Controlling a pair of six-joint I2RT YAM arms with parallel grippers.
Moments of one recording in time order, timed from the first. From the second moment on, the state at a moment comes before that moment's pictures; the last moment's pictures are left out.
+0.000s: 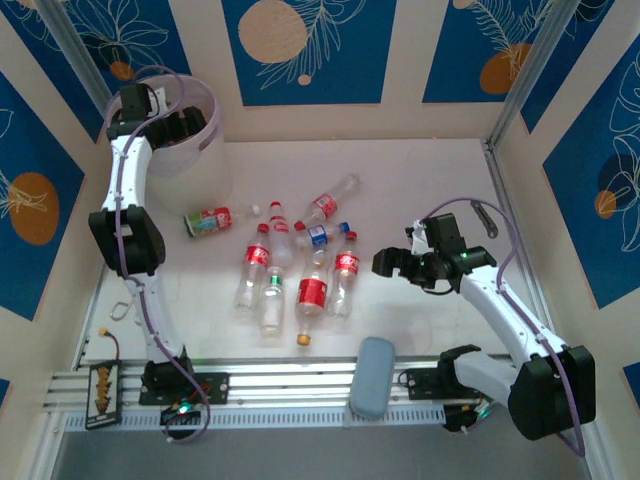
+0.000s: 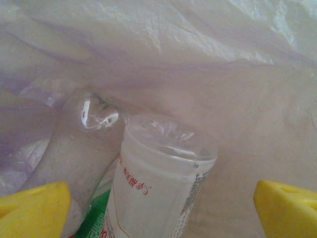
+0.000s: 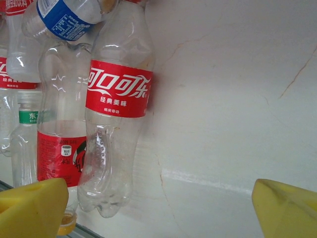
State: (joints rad) left arm 0.15 2.24 2.28 -0.73 0.38 -0.26; right arm 0.25 1.07 0.74 -0.73 -0.40 0.45
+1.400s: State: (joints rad) left arm -0.26 1.09 1.14 -0.42 0.16 -0.36; right arm 0.71 1.61 0.87 -0.54 -0.22 0.84
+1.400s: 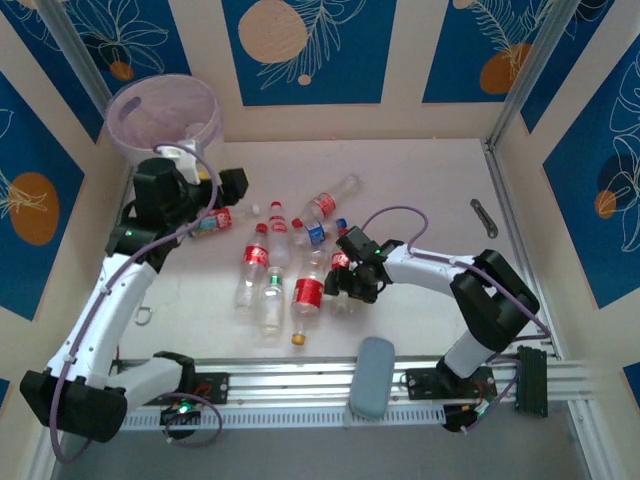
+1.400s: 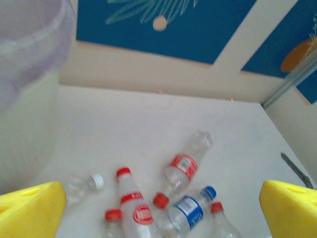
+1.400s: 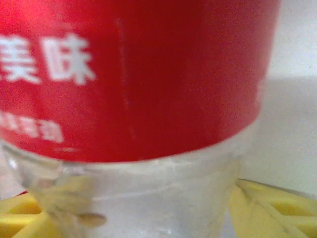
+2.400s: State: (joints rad) left arm -0.43 1.29 0.69 0.29 0.56 -0.88; right arm 0.61 1.37 0.90 -0.63 -0.27 0.53
